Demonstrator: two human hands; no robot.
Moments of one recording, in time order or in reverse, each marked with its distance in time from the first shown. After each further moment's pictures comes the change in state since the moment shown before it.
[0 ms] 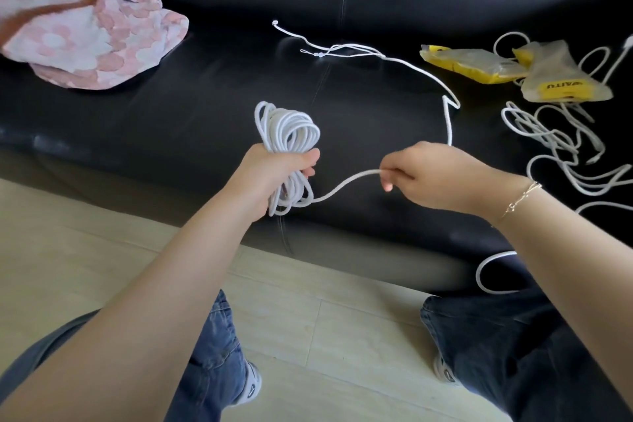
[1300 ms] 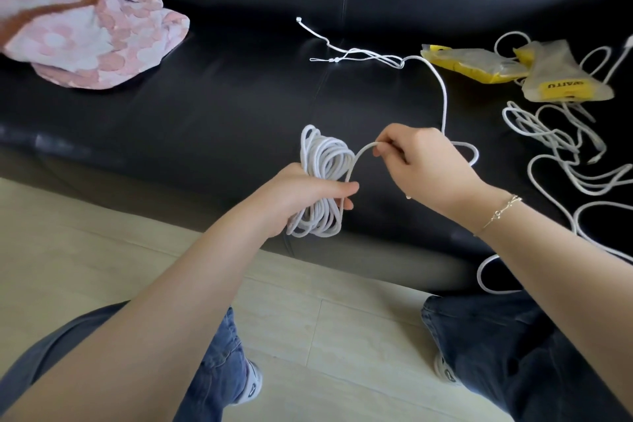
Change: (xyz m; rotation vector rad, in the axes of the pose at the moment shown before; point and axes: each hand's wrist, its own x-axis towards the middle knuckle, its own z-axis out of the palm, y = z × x) left_hand -0.014 -0.005 0.020 0.219 -0.315 -0.070; right_hand 0.008 -0.010 0.015 0.255 0.413 0.031
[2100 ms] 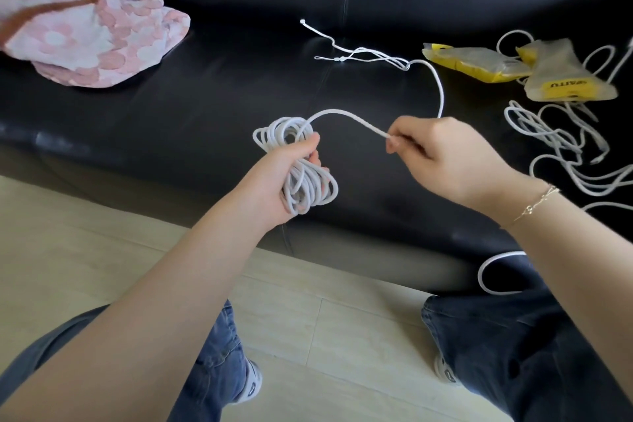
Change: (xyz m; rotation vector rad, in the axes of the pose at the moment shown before) left_hand 0.004 0.003 -0.013 -0.948 0.047 -0.147; right_hand -0.005 0.011 -0.023 -0.070 0.016 -0.169
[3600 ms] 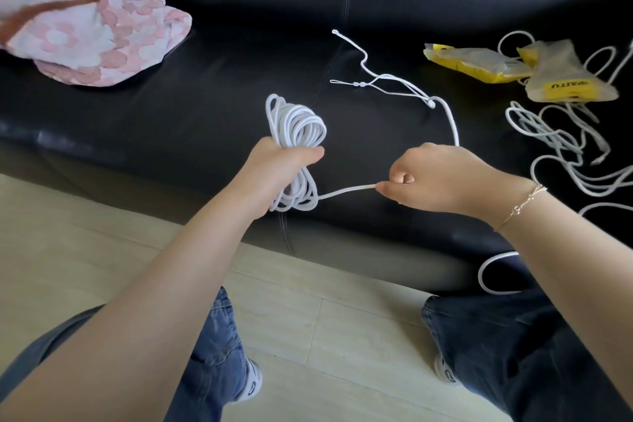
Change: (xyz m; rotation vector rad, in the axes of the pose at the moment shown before) left_hand 0.000 0.007 -0.002 0.829 0.254 0.364; right_hand 0.003 -0.009 0.006 -0.269 -0.458 0.159
